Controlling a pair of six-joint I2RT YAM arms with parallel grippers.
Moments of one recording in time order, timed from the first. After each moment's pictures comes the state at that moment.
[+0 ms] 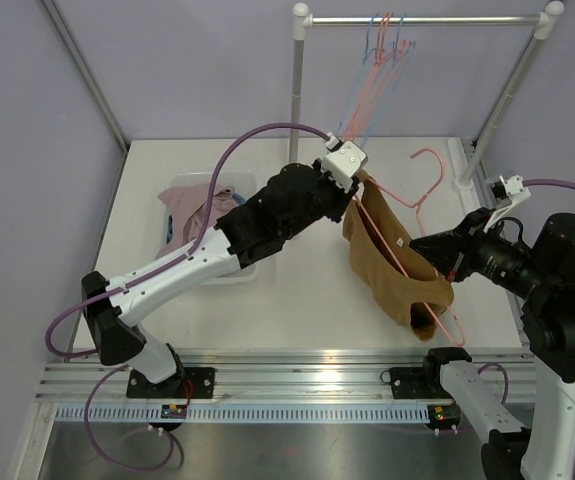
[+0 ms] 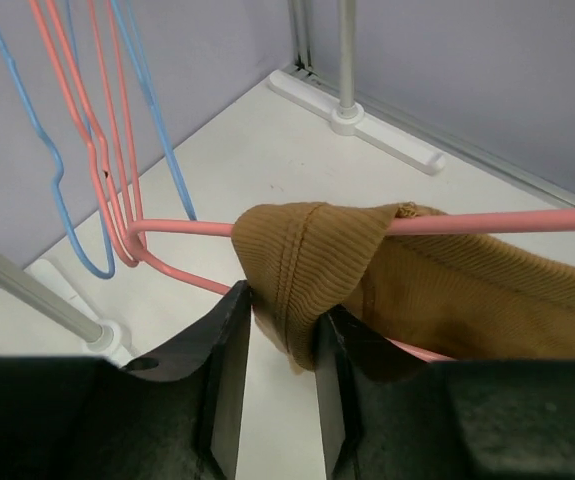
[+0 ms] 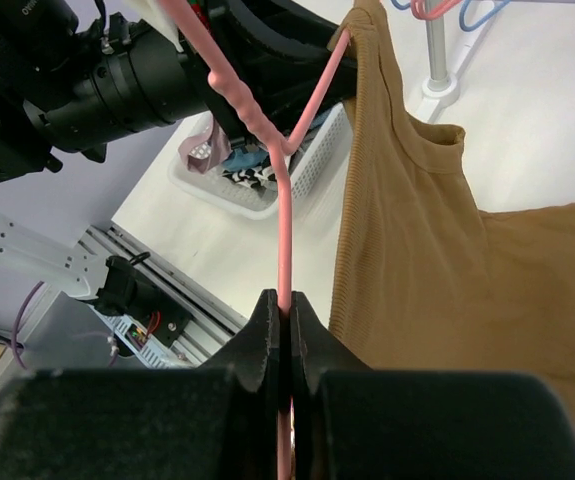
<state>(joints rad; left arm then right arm) -1.02 1.56 1.61 -0.20 -0.20 0.07 0.05 0.78 1.58 -1.08 -0.67 0.24</state>
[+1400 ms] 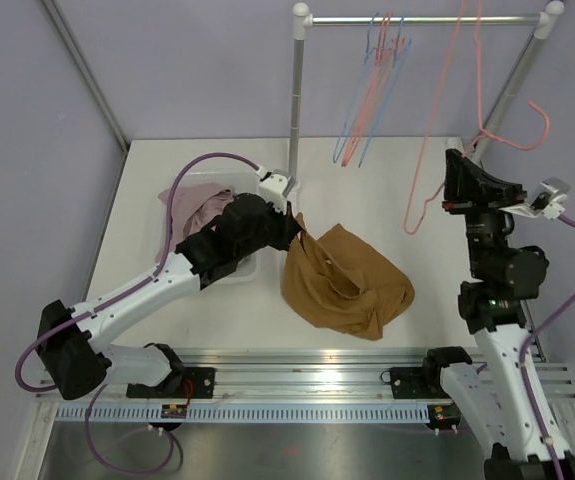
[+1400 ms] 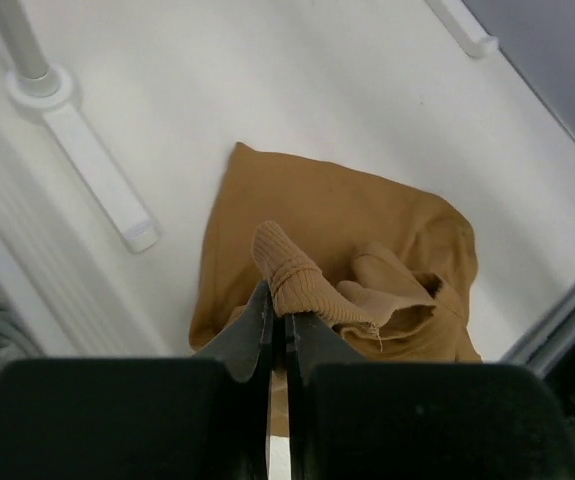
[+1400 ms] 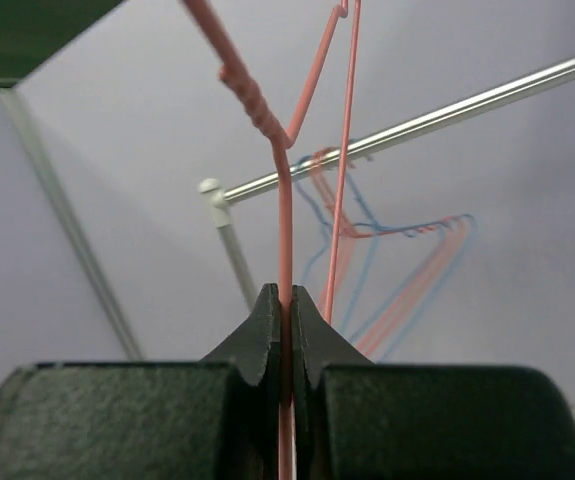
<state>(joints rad) -0.83 1.27 1.07 -0.19 -0.06 -0.31 0.10 0.71 0.73 0.70 -0.09 0.55</state>
